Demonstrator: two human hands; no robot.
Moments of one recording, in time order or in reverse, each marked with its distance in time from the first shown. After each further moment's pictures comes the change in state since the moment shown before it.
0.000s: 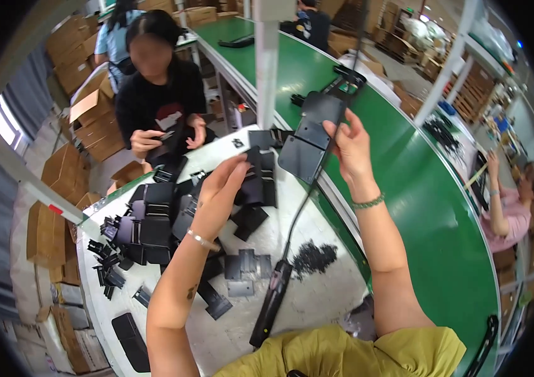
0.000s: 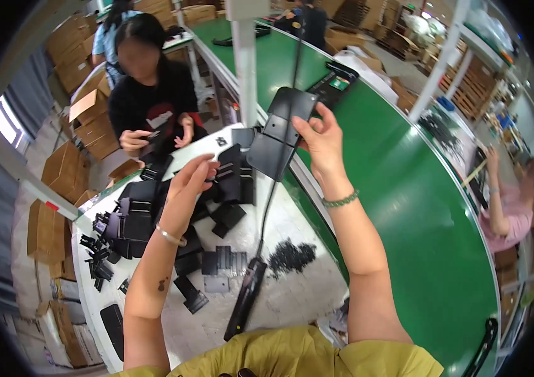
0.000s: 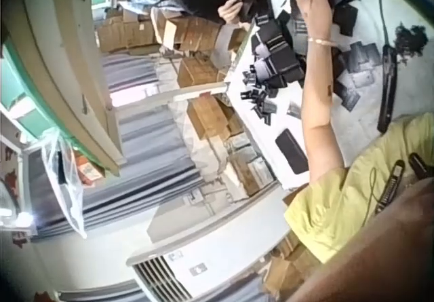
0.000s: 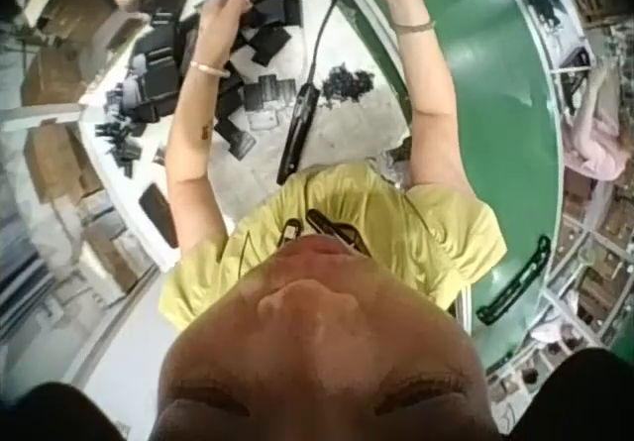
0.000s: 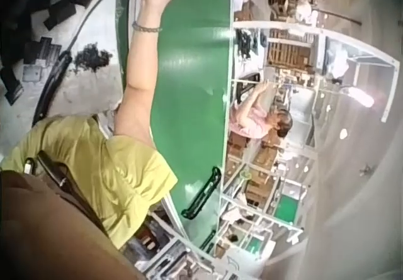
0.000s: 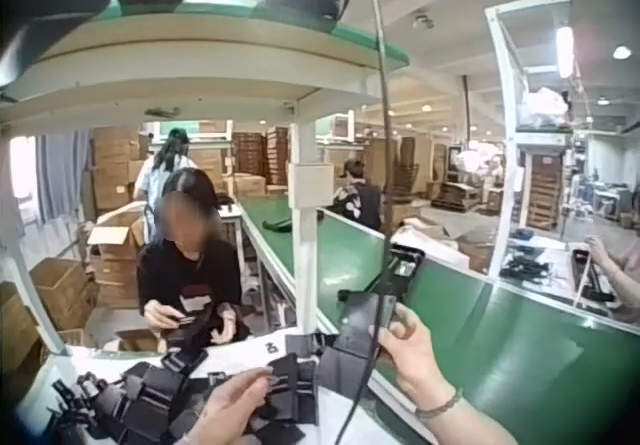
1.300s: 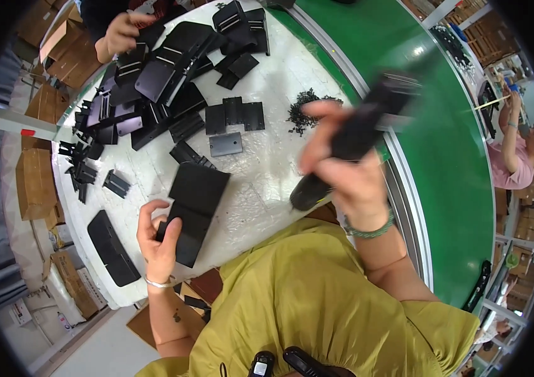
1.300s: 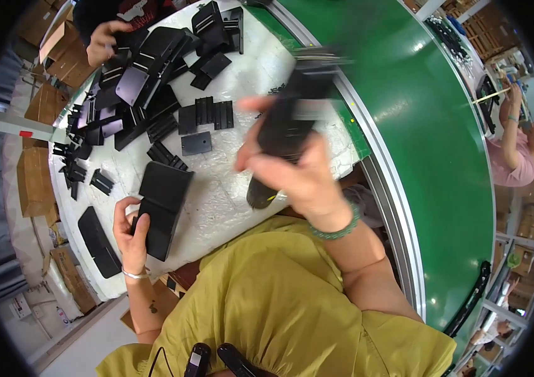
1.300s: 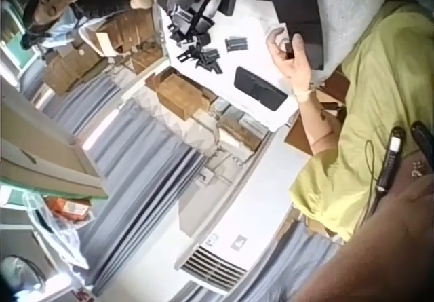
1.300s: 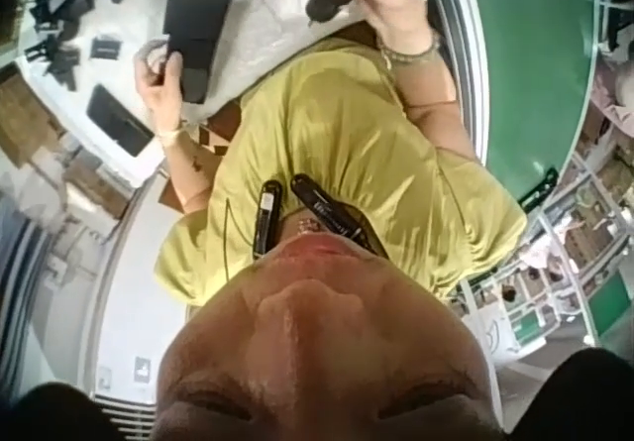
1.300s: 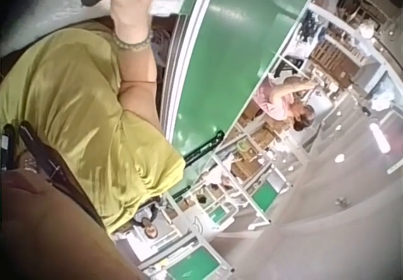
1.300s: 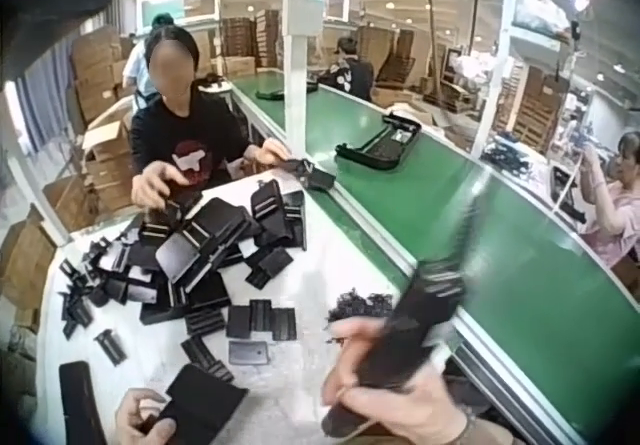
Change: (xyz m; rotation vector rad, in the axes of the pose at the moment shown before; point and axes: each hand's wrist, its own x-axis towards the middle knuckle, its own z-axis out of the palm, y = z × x) left_hand -0.294 -0.050 -0.052 0.122 0.323 -0.181; right_hand -0.269 -0.035 0.001 0.167 -0.365 0.214
